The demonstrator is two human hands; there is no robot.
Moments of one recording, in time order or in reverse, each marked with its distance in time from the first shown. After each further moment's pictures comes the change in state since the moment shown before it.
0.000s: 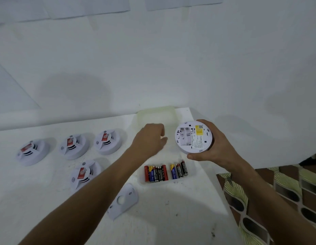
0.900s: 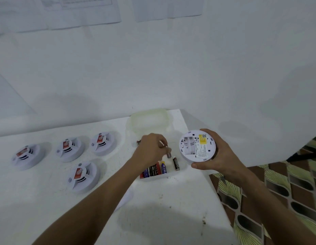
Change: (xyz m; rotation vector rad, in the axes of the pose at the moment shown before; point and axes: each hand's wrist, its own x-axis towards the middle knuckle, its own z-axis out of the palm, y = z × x) left_hand -0.045 0.029 0.009 -0.393 -0.053 -0.033; right_hand -0.059 -0.002 -0.017 0.007 0.044 0.030
